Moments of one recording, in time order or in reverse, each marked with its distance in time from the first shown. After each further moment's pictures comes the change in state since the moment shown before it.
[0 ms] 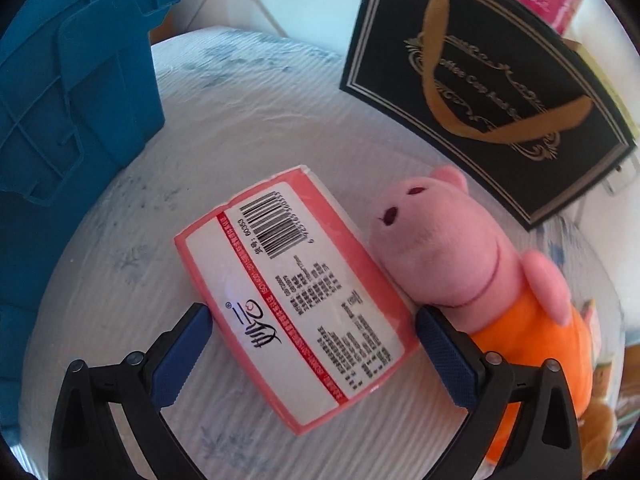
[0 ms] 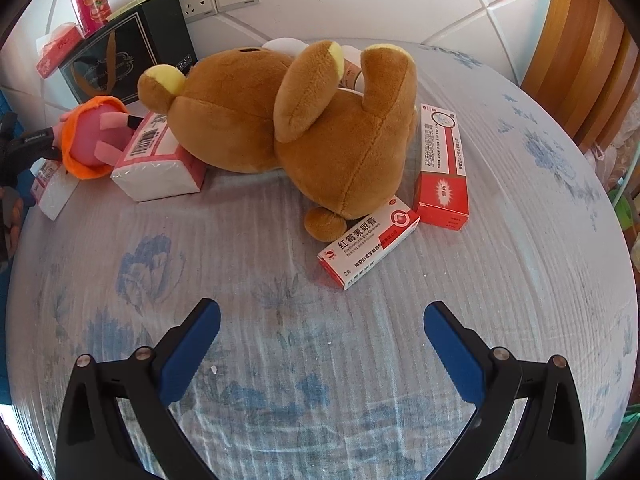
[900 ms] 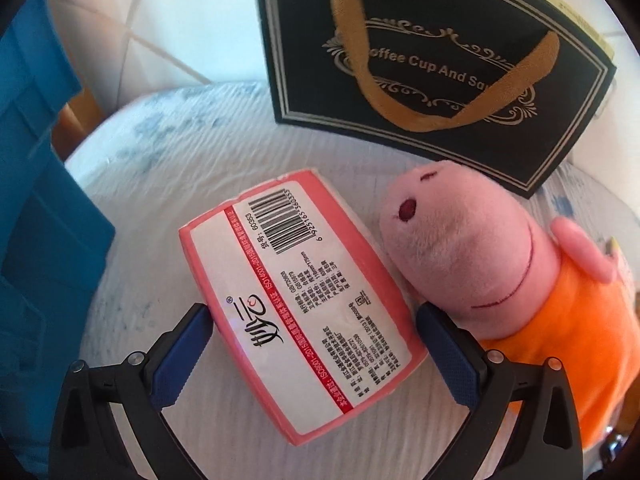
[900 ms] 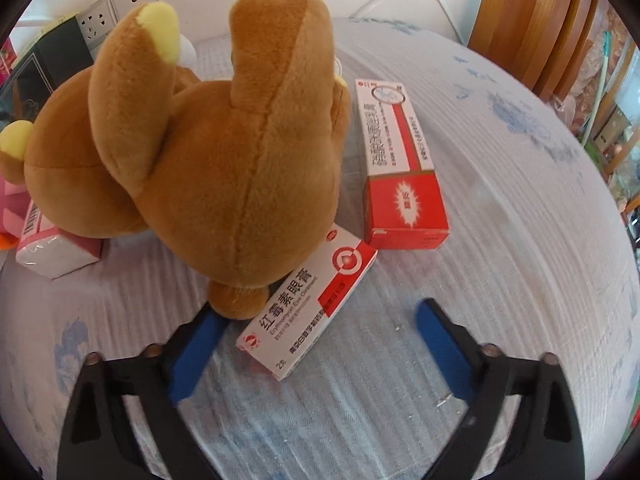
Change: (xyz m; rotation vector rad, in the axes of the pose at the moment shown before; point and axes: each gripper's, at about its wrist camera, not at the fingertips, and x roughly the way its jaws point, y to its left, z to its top) left arm 0.016 -0.005 0.015 0.353 -0.060 -0.032; right arm 0.054 -0.032 0.031 0.186 0.007 -0.141
